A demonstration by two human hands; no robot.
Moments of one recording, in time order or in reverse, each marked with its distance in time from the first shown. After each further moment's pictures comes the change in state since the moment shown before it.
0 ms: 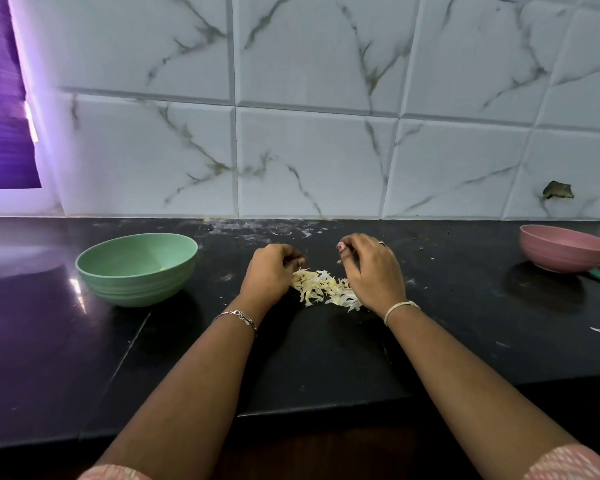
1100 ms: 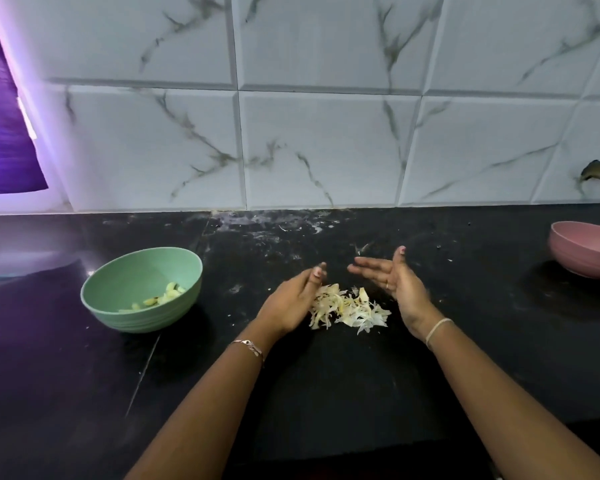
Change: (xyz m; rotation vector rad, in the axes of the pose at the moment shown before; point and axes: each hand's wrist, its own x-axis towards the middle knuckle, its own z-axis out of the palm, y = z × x) left_hand -0.004 -0.001 0.012 -0.102 -0.390 -0.104; right_hand 0.006 0.023 -0.015 0.917 -0.390 0.683
